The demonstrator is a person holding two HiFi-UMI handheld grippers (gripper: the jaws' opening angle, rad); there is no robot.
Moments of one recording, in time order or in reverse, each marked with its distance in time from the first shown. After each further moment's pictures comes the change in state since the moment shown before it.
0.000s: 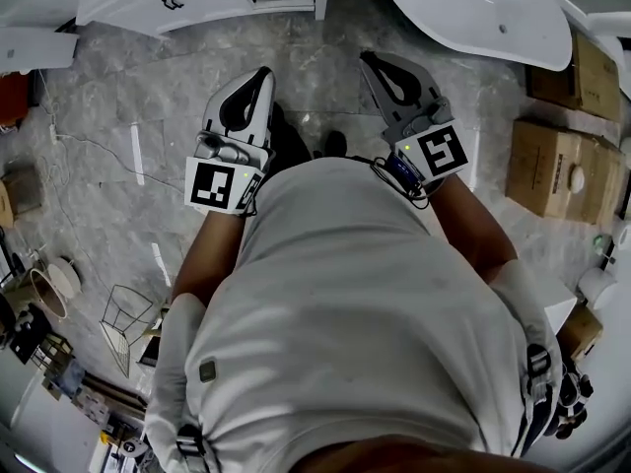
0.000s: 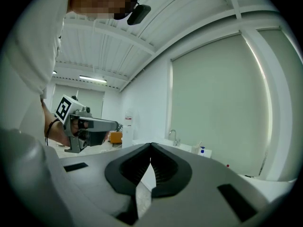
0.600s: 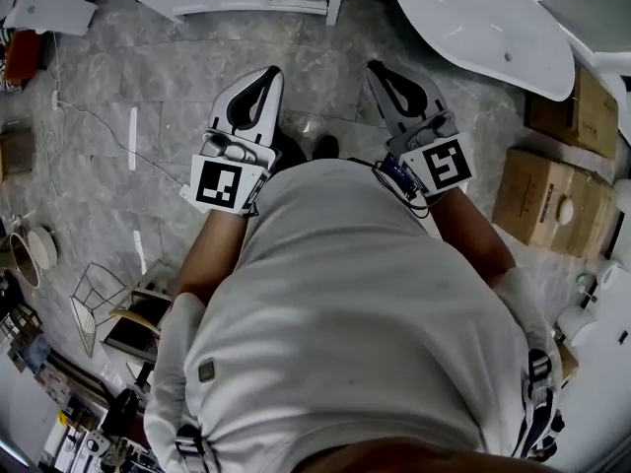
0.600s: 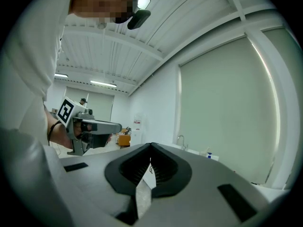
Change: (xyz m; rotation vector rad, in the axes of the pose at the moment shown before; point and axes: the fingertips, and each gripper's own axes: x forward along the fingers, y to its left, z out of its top) left arm -0.036 -0.045 0.014 0.037 -0.040 0.111; right arm -0.043 0.030 0.023 -0.052 -0.086 0.098
